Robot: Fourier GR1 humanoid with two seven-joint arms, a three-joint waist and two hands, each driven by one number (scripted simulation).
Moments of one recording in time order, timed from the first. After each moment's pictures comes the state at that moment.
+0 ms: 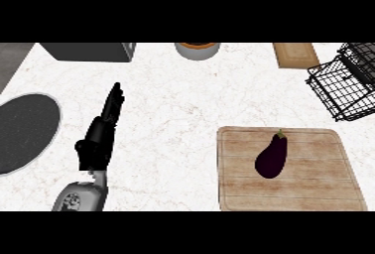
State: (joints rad) left arm -0.15 0.02 -0.10 -1.57 -0.18 0.17 0.06; right arm -0.97 -0.88 -0.38 -0.54 0.77 0.36 -0.21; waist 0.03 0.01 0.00
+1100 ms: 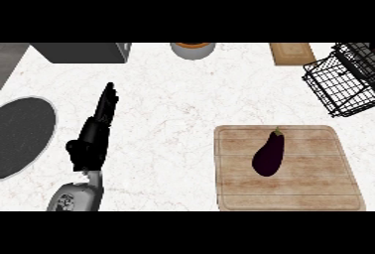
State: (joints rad) left arm -0.14 0.03 -0.07 -1.57 -0.16 0.17 0.05; right arm -0.85 -1.27 -0.80 -0.16 0.46 0.46 -0.22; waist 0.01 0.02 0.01
